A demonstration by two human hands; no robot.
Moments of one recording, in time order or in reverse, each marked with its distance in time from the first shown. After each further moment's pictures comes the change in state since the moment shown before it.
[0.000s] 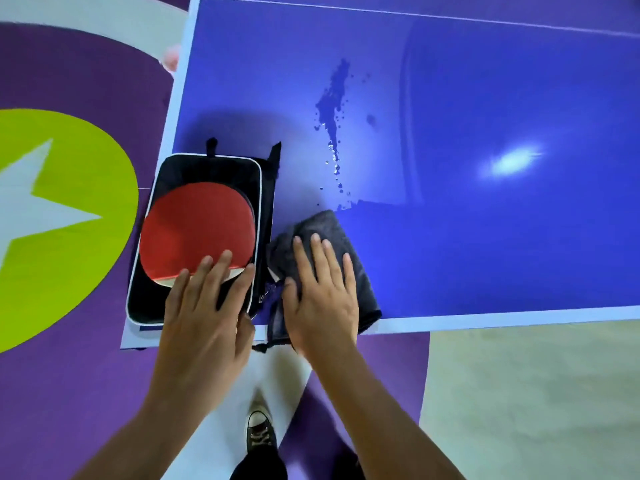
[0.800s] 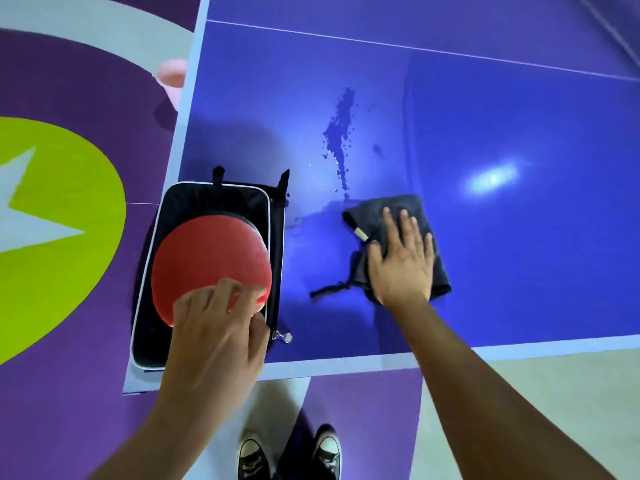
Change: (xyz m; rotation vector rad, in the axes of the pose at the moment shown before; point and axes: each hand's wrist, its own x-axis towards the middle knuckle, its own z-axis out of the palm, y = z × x) left_hand 0.038 -0.011 -0.019 -0.153 0.050 -0.030; right_hand 0.107 0.094 -0.033 -0.074 0.004 0.254
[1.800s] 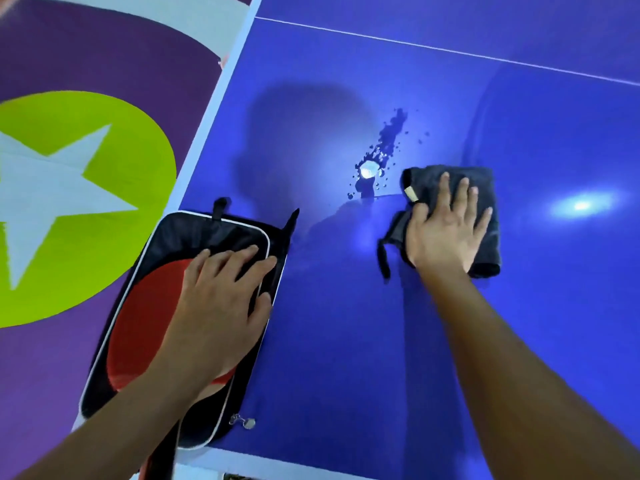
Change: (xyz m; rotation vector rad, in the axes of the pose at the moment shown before) left_hand 0.122 -0.004 0.041 0.130 -0.259 -0.191; right_hand 0.188 -0.016 0.002 -0.023 -0.056 0.057
